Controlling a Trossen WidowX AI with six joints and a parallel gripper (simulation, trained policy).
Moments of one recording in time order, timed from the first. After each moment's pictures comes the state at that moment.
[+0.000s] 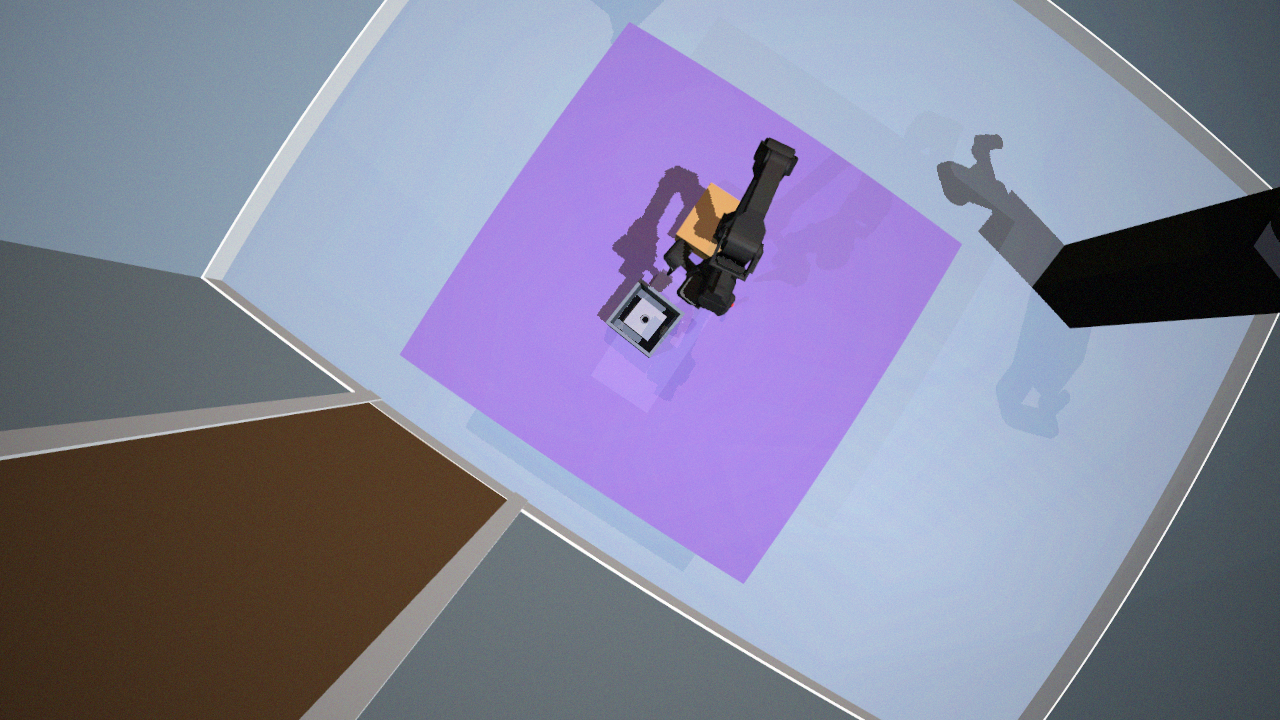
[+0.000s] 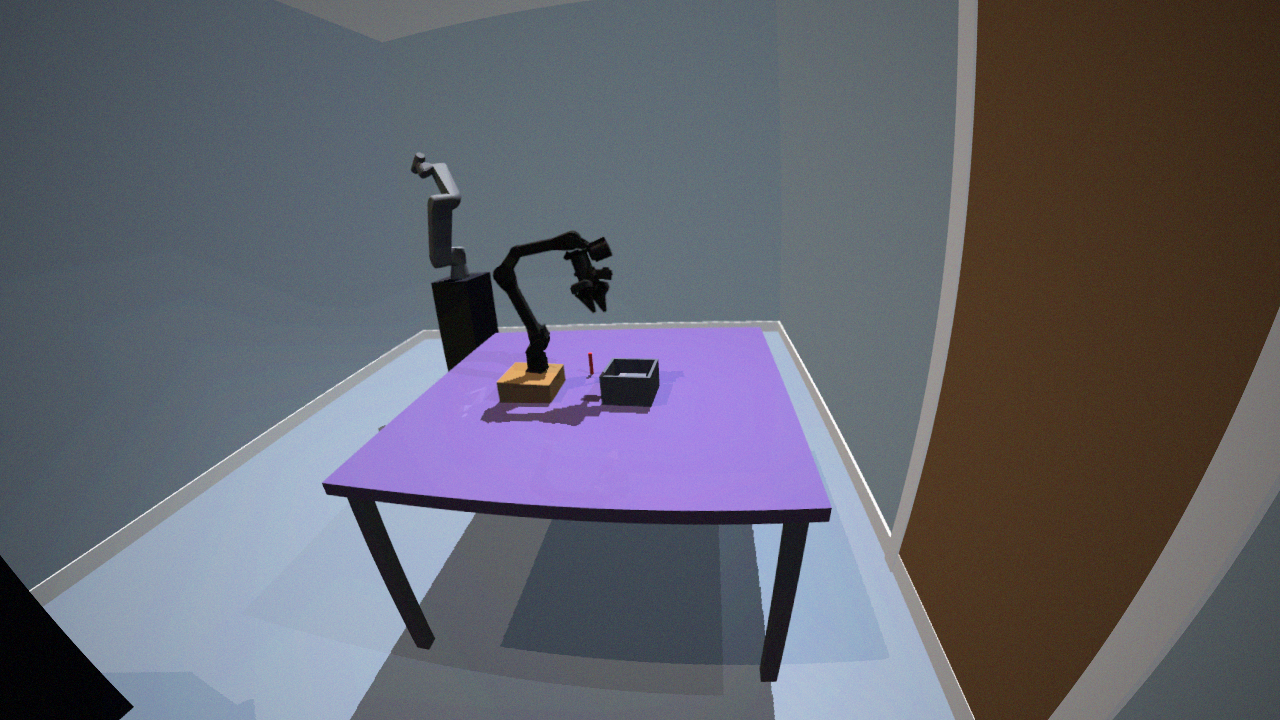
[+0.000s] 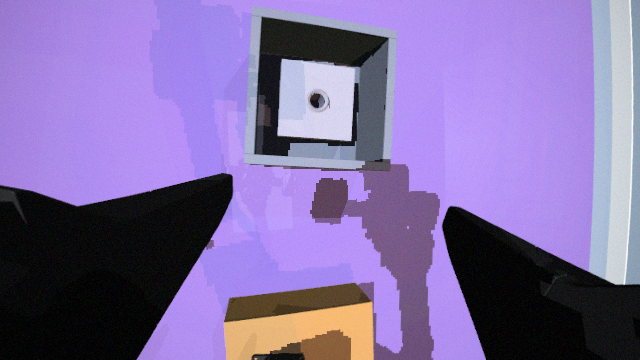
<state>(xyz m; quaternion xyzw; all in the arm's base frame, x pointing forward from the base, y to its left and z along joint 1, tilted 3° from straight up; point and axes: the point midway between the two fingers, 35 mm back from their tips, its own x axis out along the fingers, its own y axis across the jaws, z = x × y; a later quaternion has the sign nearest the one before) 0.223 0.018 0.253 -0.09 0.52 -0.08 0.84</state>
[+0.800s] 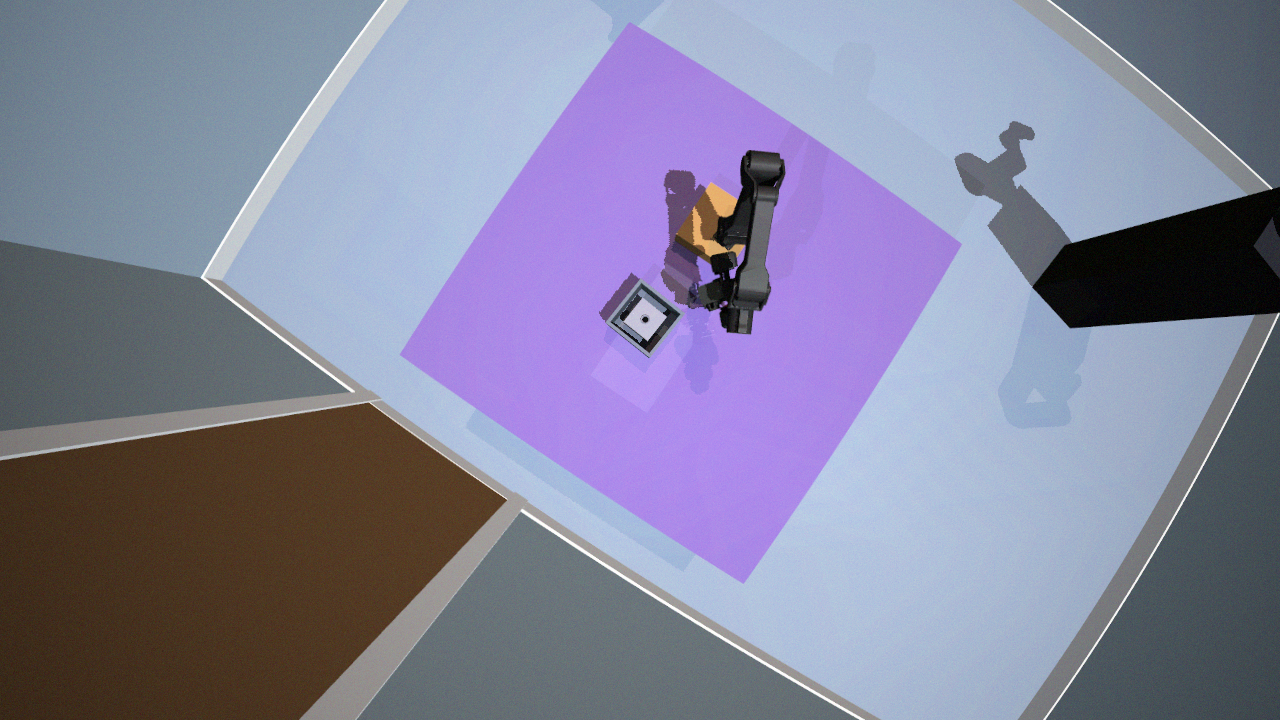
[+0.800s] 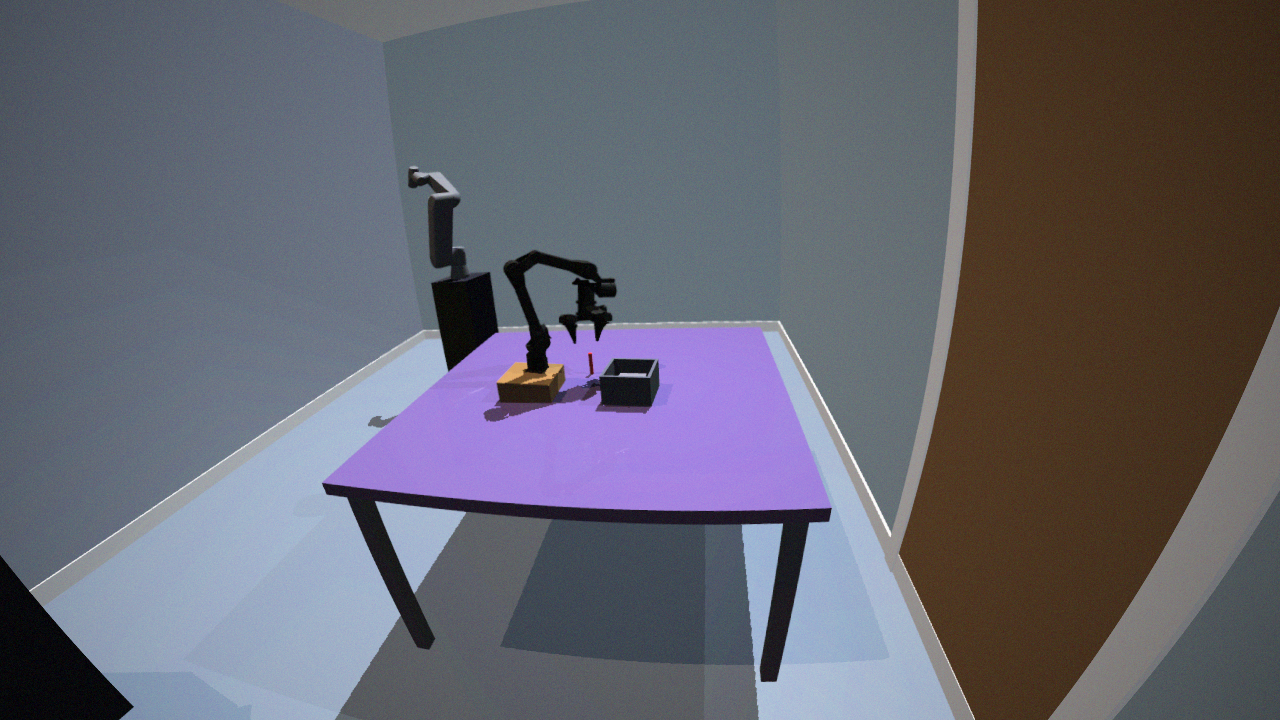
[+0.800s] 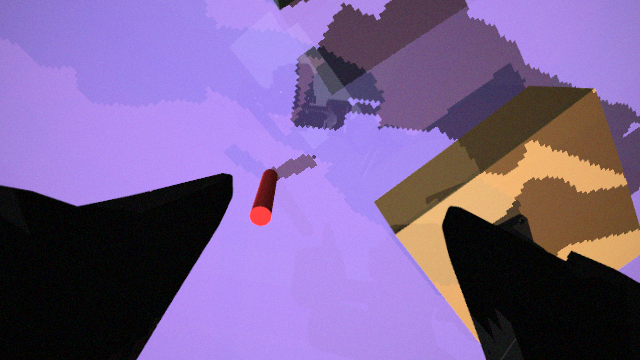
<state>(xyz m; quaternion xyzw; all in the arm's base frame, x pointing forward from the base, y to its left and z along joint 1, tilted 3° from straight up) 0.155 0.093 0.120 0.17 0.64 -0.27 0.70</state>
